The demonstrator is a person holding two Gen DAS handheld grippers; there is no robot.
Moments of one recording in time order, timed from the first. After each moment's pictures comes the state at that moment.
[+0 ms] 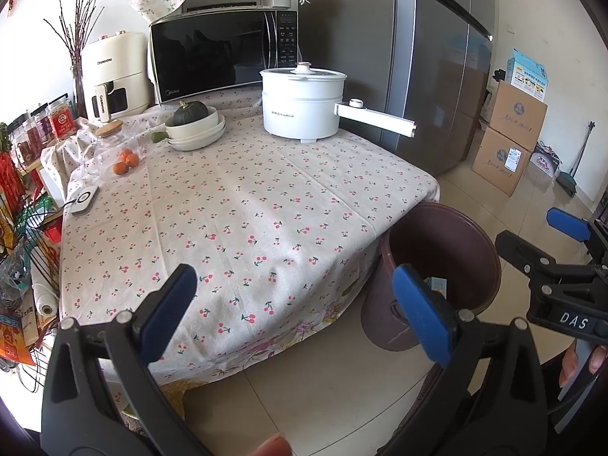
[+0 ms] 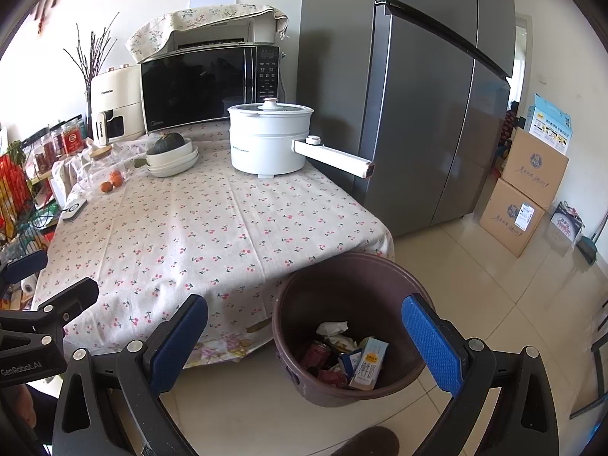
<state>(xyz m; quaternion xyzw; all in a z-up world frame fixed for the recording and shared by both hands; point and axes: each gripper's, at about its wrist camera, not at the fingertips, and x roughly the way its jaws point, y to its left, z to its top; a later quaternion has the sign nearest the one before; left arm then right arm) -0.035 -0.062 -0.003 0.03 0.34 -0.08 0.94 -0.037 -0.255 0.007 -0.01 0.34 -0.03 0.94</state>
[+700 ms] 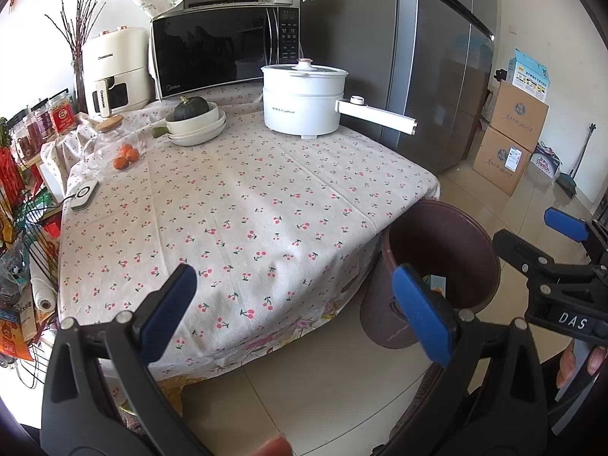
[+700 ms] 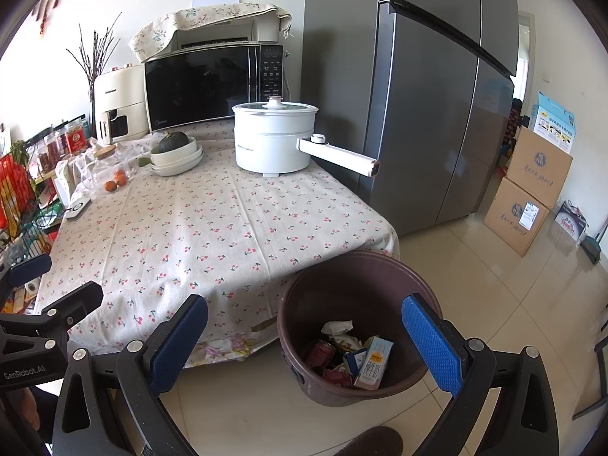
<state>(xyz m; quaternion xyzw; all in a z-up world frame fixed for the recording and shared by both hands) -0.035 -0.062 -0.005 0.02 0.35 -0.08 0.93 -0.035 -0.253 0.006 -0.01 0.34 -0.02 0.94</state>
